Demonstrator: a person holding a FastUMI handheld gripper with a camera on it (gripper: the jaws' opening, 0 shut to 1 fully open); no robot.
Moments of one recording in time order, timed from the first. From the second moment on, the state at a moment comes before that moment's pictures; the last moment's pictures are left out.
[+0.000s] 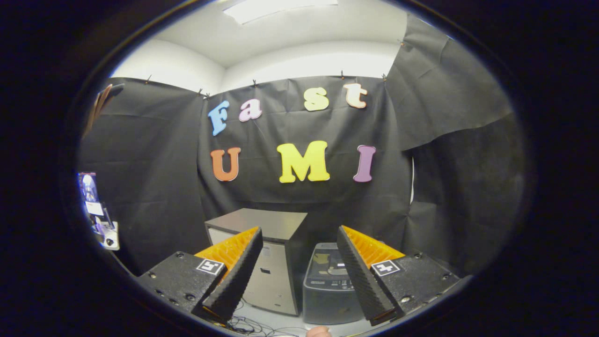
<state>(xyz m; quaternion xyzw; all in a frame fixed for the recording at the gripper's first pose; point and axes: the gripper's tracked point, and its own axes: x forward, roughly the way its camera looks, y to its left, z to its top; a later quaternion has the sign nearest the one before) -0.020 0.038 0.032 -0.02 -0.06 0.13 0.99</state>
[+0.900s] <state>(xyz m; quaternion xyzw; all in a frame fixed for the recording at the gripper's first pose) -0.026 0.048 0.044 -0.04 -0.07 0.12 0.99</state>
